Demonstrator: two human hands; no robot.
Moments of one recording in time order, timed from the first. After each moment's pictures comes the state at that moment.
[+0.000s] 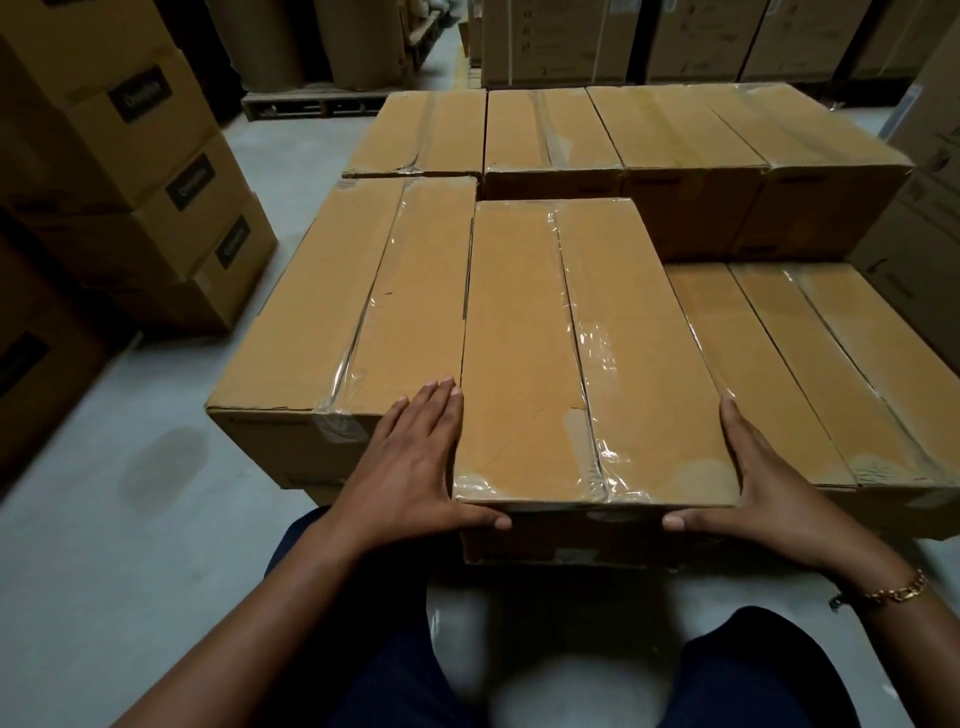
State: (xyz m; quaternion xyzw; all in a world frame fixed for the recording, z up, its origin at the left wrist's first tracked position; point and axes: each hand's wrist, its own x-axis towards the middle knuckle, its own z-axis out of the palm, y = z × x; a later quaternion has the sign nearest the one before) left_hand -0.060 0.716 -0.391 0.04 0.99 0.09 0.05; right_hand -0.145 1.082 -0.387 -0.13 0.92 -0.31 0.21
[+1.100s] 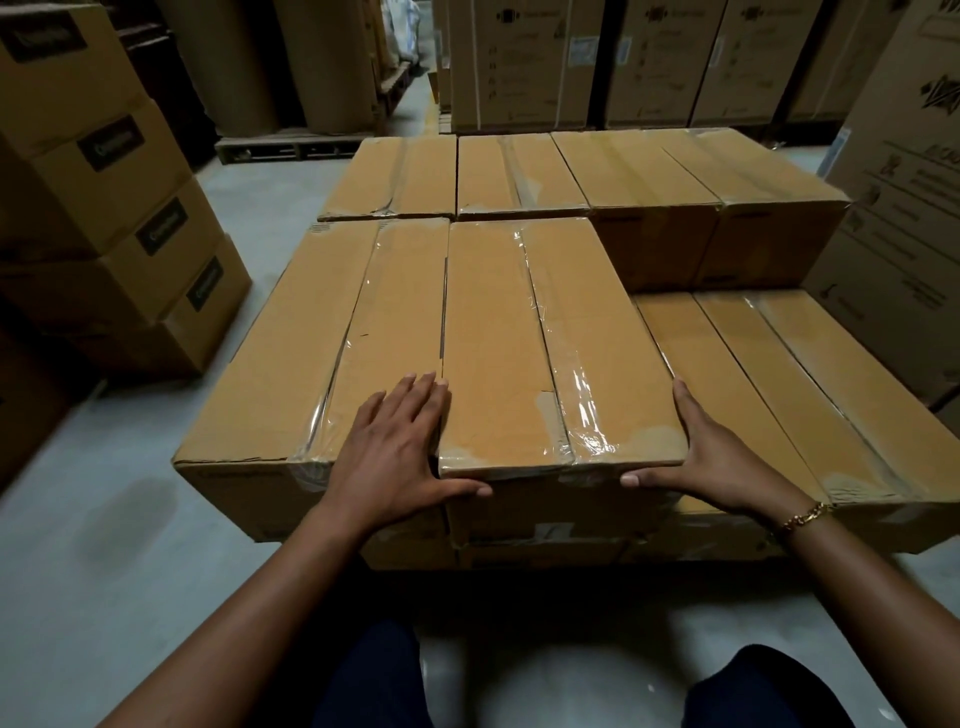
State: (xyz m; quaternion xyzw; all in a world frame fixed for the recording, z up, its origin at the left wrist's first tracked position) left_hand -0.113 0.703 -0.385 0.03 1.00 0.02 -0.04; right_hand -0.203 1.055 -0.384 -0.11 0.93 -0.32 0.16
